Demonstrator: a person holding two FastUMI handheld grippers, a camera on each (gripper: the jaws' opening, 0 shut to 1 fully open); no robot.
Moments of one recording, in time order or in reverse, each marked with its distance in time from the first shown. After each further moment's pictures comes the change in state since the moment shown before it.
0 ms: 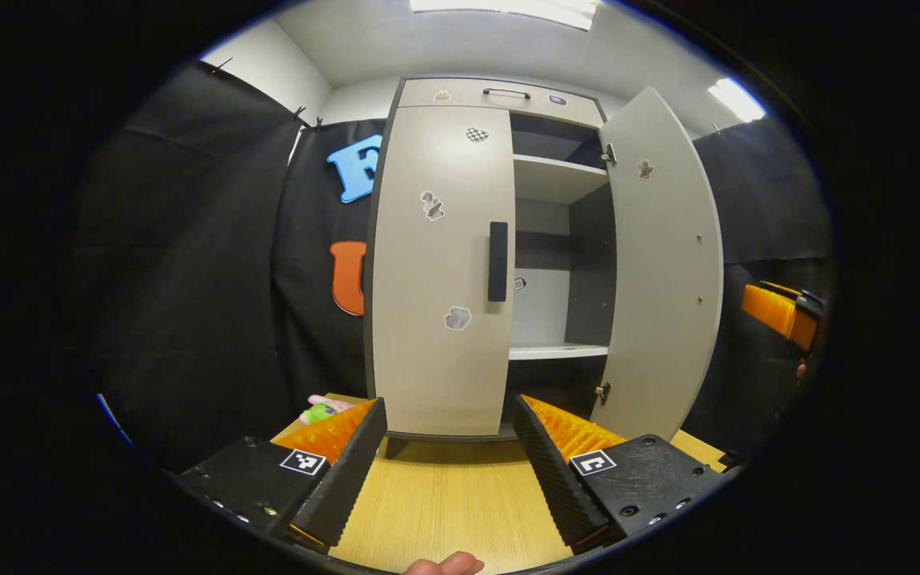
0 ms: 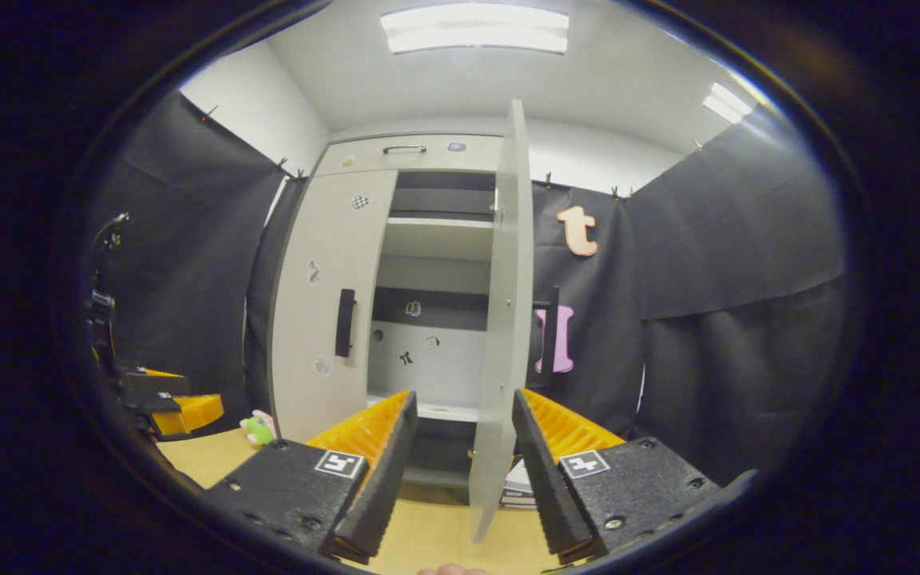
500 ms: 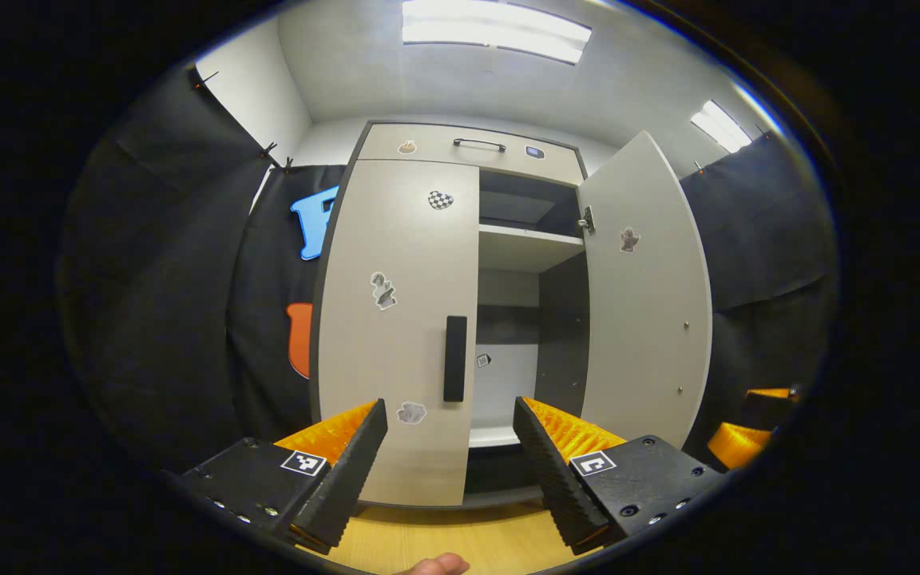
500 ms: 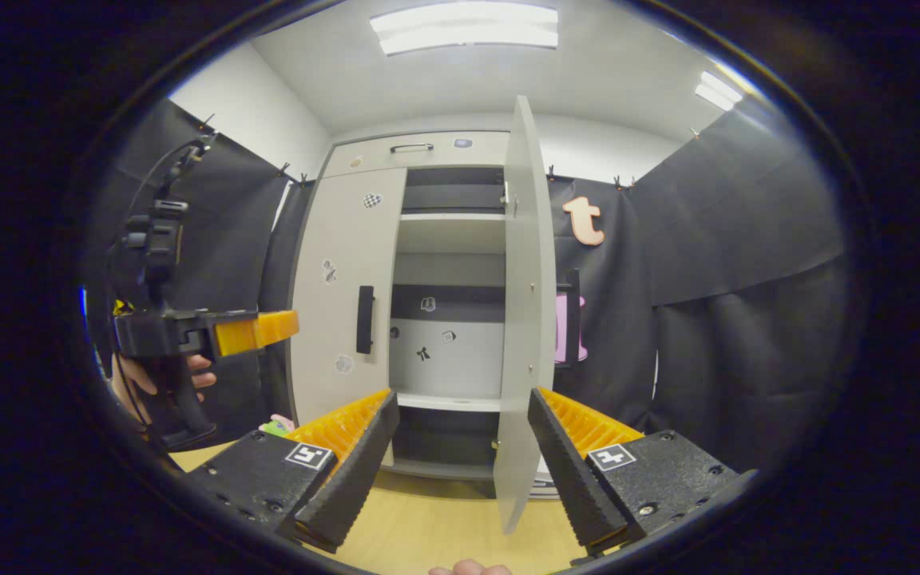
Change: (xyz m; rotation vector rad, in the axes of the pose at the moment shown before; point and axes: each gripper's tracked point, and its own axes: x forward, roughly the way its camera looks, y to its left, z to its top) left arm 0.083 -0.043 0.113 -0.012 -0.214 -0.122; right arm -0.016 0.013 -0.011 0.065 0.010 0.006
